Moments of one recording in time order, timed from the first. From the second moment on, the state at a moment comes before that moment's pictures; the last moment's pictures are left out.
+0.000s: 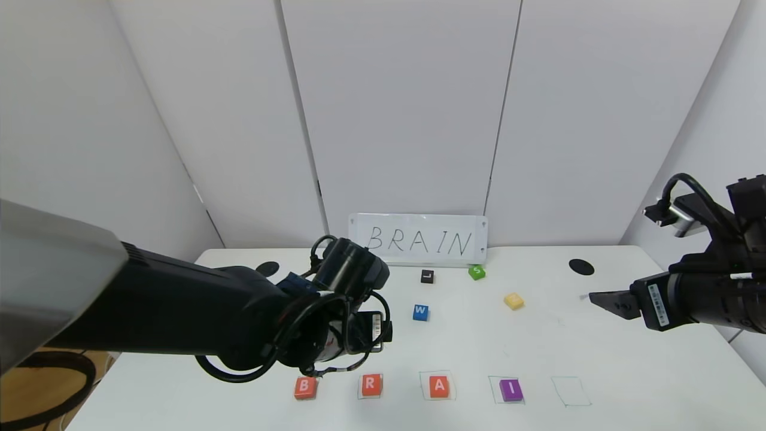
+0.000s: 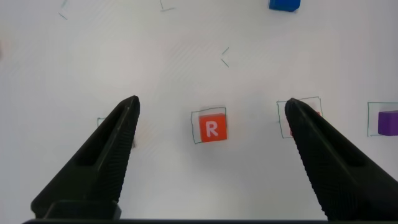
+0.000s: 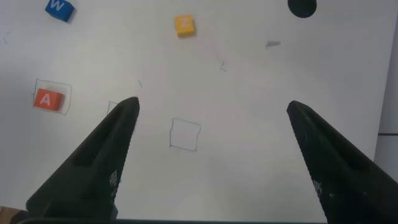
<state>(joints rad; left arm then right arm) -0.65 1.92 -1.10 0.07 0.32 -0.52 0.28 1.46 -0.92 0.14 -0.14 -0.01</state>
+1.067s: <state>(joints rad) -0.29 1.60 -1.21 0.32 0.02 -0.23 0.33 1.57 -0.94 0.09 -0.18 0.08</state>
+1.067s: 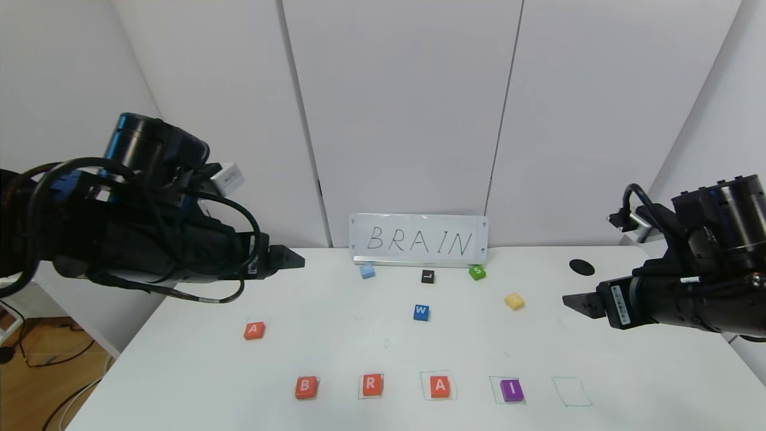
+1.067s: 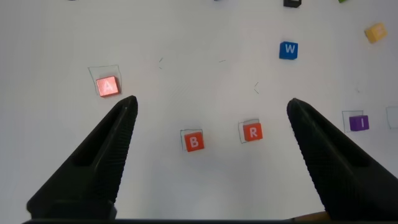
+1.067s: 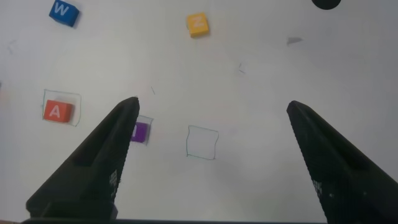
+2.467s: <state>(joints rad) -0.19 1.45 -1.18 0.44 -0.17 -0.05 0.25 1.88 -1.13 0.10 -0.04 -0.06</state>
